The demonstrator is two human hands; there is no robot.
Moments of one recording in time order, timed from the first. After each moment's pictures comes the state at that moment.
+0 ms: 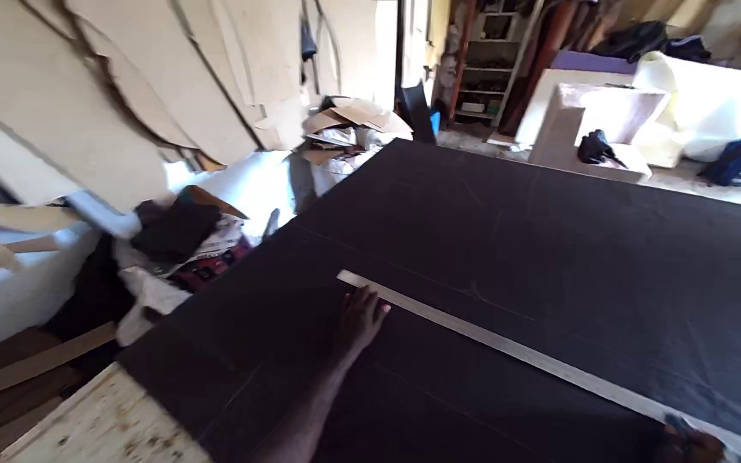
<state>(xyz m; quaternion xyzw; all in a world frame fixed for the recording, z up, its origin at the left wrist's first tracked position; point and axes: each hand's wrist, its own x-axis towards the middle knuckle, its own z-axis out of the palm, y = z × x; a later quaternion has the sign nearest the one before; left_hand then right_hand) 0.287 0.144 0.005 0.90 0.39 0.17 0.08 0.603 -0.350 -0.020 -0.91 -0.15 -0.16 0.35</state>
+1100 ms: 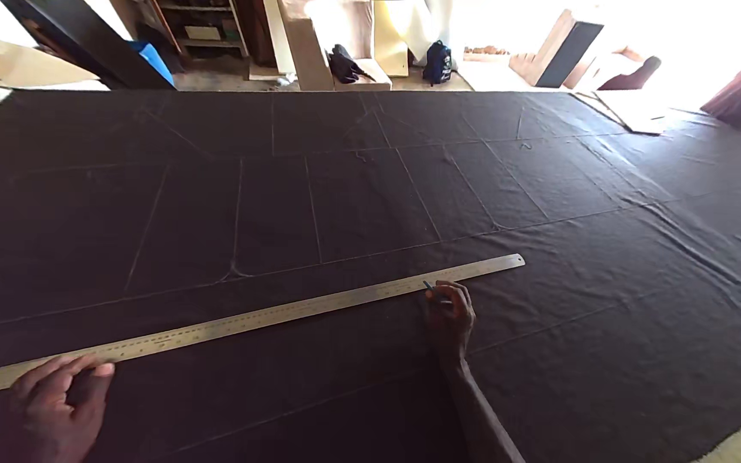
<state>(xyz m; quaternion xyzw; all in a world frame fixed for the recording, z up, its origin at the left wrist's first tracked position) 0.313 0.133 0.014 0.93 0.23 0.25 0.16 0.595 -0.362 -0.001 -0.80 -0.13 -0.24 0.53</state>
